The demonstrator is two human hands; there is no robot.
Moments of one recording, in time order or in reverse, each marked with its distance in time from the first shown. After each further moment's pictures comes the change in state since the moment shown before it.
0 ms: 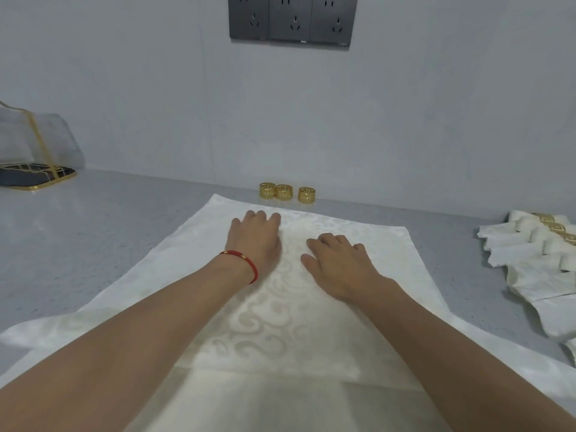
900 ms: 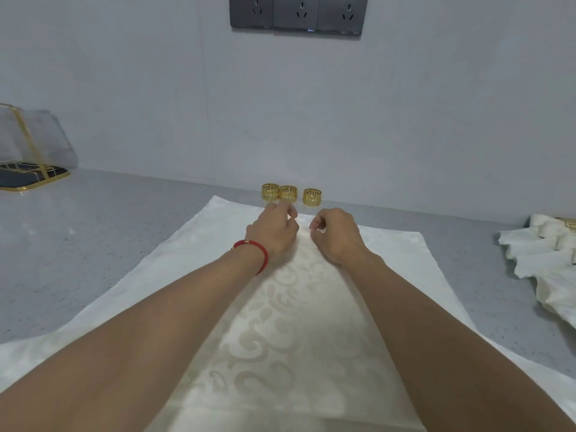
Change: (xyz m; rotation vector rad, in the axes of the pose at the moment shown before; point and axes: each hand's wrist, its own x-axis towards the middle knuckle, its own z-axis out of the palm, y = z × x) left_hand 0.044 0.007 0.007 -0.614 -0.122 -0.145; right_hand 0.090 0.009 0.002 0.457 0.215 0.151
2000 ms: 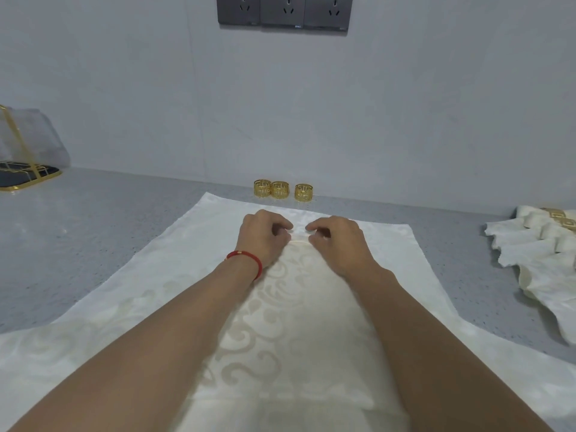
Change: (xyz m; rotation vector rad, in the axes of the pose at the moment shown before) left_hand -0.017 -0.010 0.016 -0.133 0.156 0.029; right_hand -0.040 0.021 -0.007 0.084 0.034 -0.071
